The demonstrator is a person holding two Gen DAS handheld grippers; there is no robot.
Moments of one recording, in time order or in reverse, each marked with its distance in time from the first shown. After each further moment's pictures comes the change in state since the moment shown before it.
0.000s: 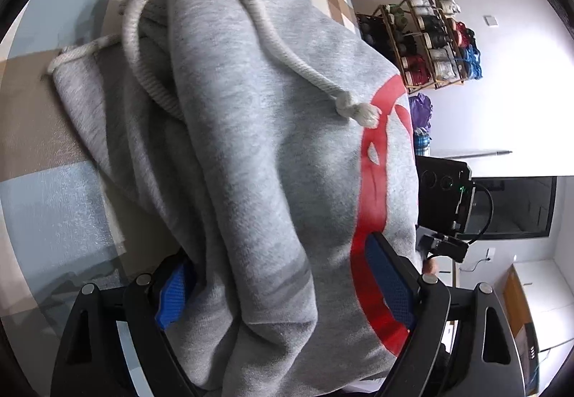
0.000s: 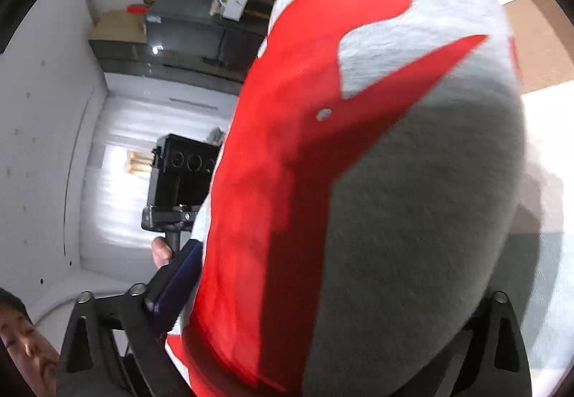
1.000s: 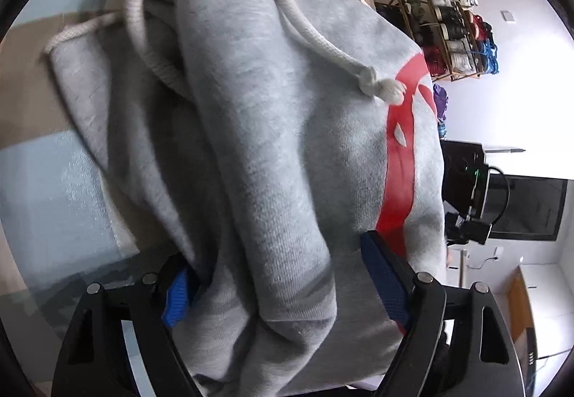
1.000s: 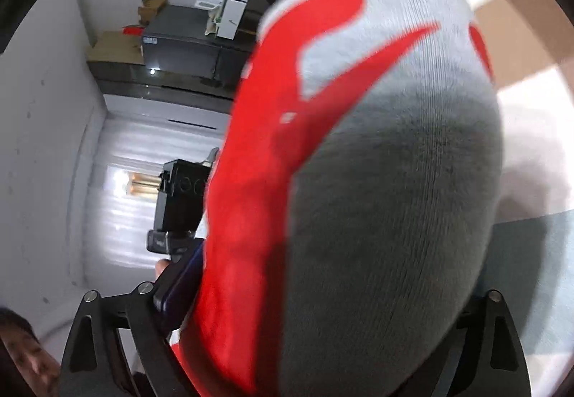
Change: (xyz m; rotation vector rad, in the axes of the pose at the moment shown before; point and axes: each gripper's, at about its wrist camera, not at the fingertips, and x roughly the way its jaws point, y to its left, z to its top) left arm 0.010 0.029 -0.004 -0.031 0.053 0.046; right arm 0.008 -0.020 0.008 0.057 -0.018 0.030
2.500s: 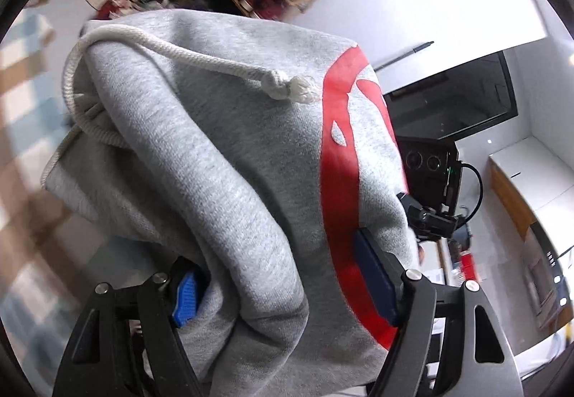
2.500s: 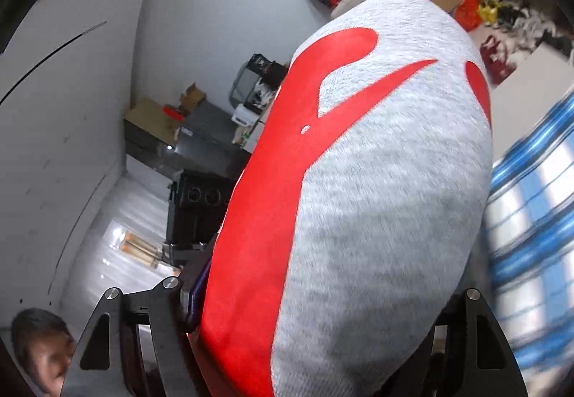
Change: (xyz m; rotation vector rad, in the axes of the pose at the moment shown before) left arm 0.117 -0.349 0.031 0.482 0.111 -0.219; right arm -0.433 0.093 -0.067 -0.197 -0.464 -0.115
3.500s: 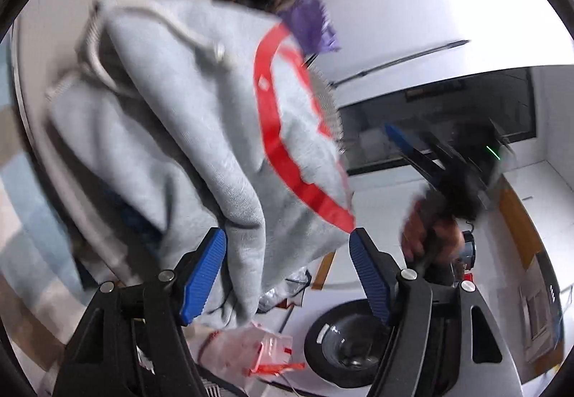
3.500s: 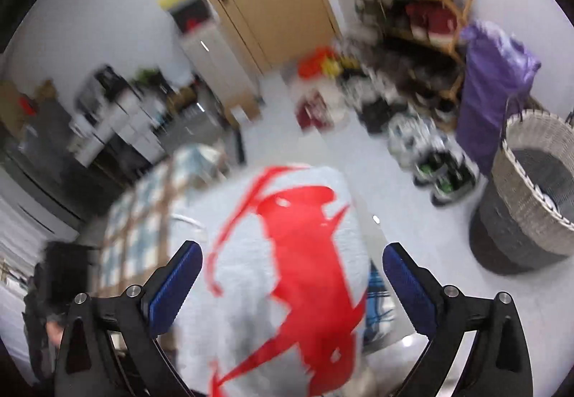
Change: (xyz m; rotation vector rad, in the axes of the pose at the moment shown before) left arm 0.134 0.064 -0.007 -0.140 0.062 0.044; right arm -0.128 -0.066 0.032 -0.104 -0.153 -0.702
